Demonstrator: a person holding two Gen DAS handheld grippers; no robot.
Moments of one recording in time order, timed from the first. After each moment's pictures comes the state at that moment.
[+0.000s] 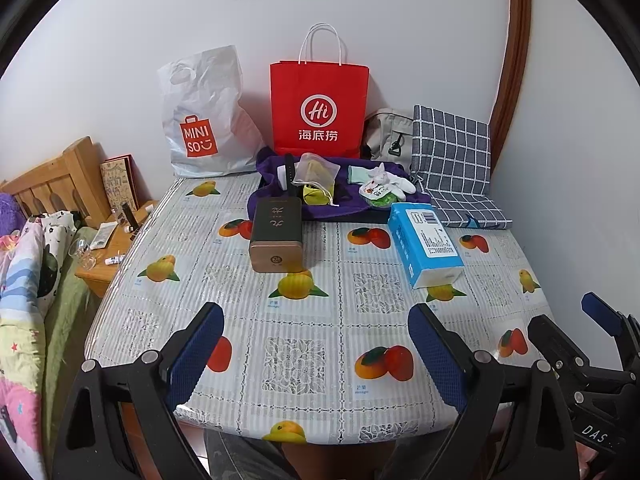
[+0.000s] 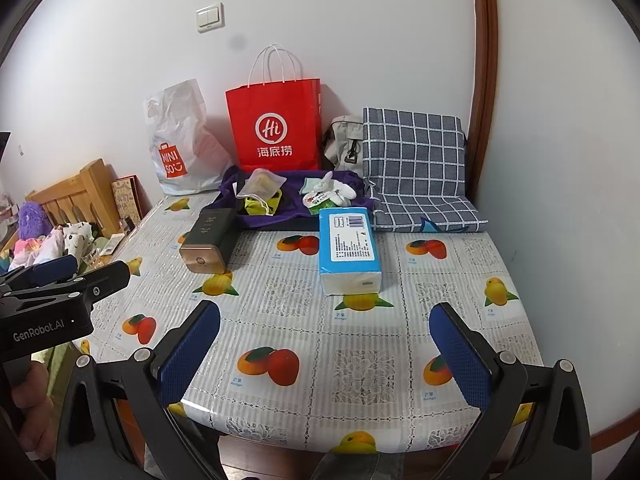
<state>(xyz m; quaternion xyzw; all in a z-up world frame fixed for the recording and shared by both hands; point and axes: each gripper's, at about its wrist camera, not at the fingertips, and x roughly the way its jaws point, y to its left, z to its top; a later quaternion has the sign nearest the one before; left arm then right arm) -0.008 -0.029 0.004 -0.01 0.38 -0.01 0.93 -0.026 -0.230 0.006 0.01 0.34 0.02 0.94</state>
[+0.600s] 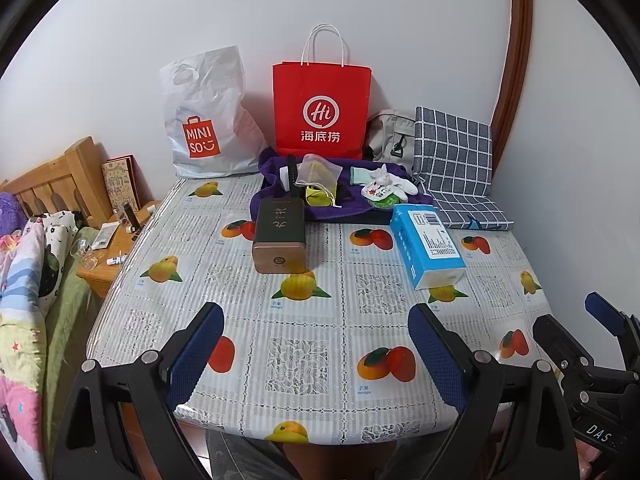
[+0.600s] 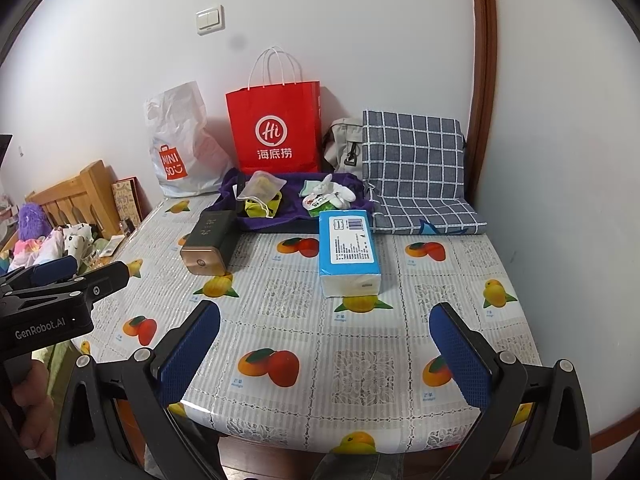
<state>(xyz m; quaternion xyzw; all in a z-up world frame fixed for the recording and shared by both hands) -0.008 -0.027 0.004 -0.01 0.38 -0.01 0.93 -0.028 -0.231 0.009 0.01 0.34 0.02 0.94</state>
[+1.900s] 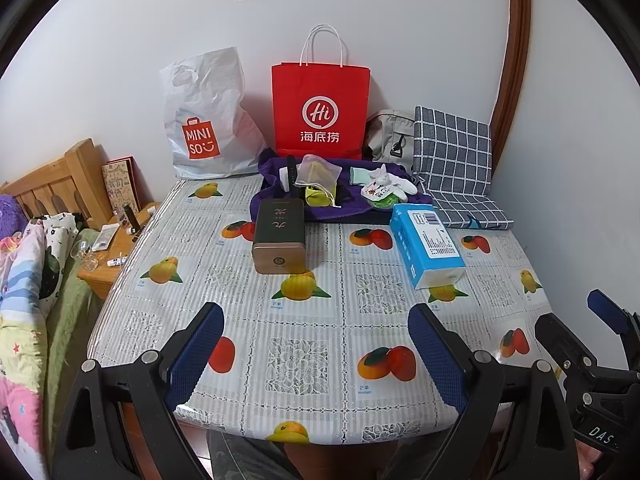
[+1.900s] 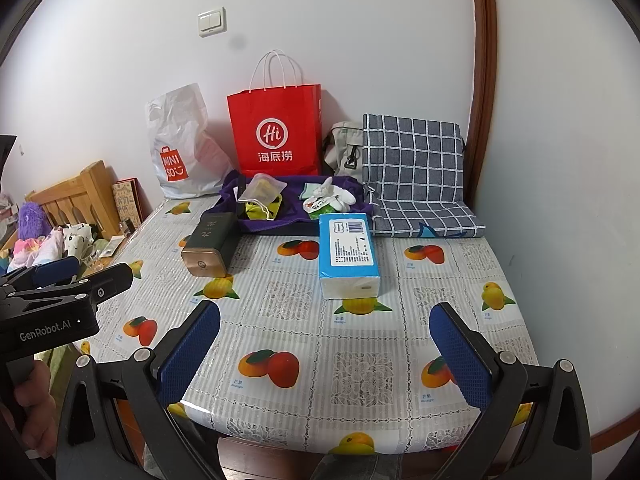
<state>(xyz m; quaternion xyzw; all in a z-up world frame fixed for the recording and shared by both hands) -0.009 -0.025 0.004 -0.01 0.37 -0.01 0.93 -0.028 -0.230 0.012 0.01 0.34 0.02 0.94</state>
